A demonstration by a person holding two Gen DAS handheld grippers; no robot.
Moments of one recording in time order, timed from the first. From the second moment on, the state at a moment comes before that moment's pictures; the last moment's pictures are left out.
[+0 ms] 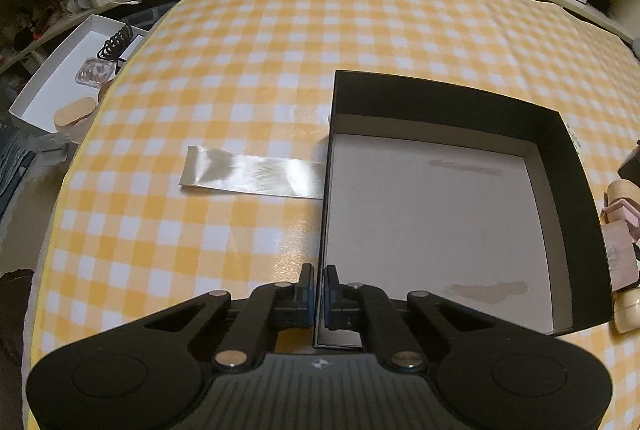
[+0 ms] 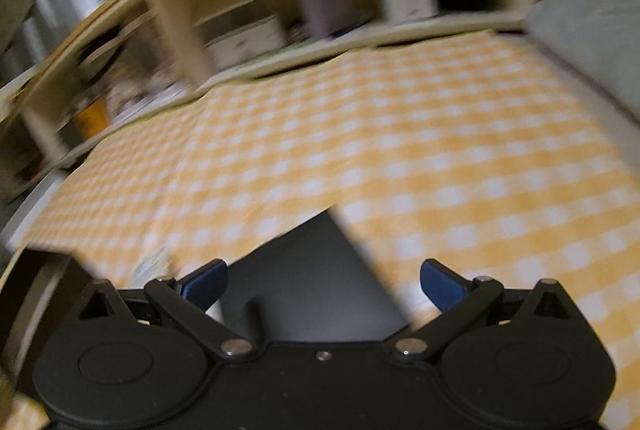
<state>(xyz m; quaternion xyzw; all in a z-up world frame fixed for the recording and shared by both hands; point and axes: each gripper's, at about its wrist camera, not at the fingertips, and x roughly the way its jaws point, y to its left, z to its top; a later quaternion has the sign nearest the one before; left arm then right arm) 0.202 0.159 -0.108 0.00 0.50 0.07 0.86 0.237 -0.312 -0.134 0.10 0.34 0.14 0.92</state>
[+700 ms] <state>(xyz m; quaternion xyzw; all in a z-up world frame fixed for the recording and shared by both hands) 0.202 0.157 -0.108 -0.01 0.51 0.07 0.86 0.237 -0.250 -0.129 -0.01 0.42 0.08 0.90</state>
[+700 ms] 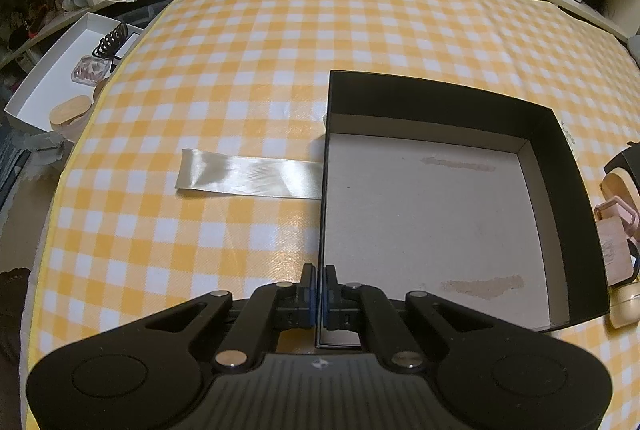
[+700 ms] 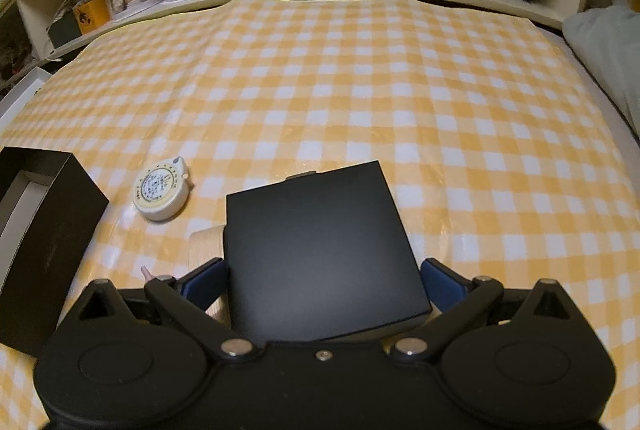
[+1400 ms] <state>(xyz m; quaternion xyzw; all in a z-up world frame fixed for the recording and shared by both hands) 0.203 0.158 -0.109 -0.02 0.51 0.06 0.86 0.225 -0.255 -0.096 0.05 0.40 -0.02 0.91</state>
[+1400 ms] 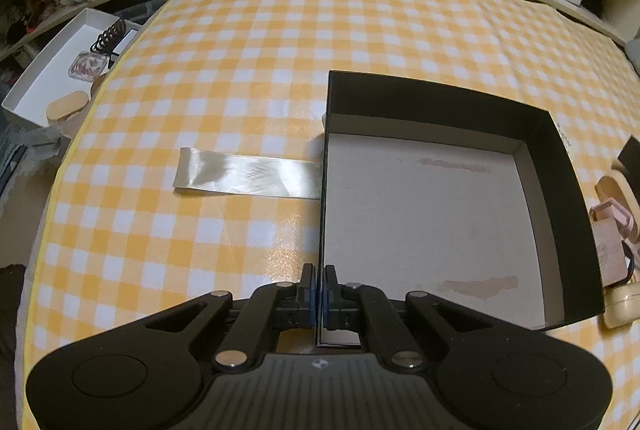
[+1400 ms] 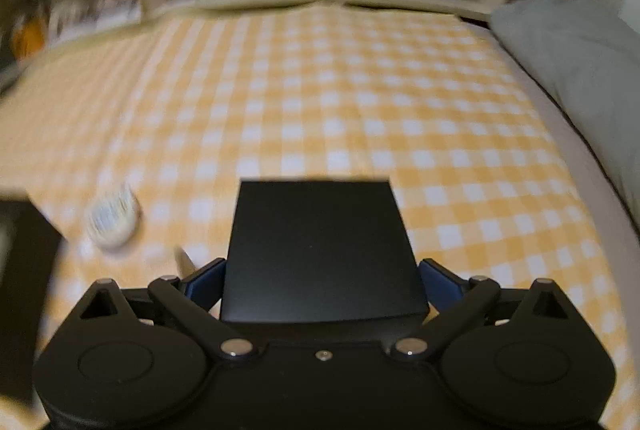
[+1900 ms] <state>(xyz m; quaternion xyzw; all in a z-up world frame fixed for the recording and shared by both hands) 0.202 0.167 -0.109 -0.05 0.51 0.05 0.86 0.190 -0.174 -0.048 0.11 0.37 0.04 0.92</state>
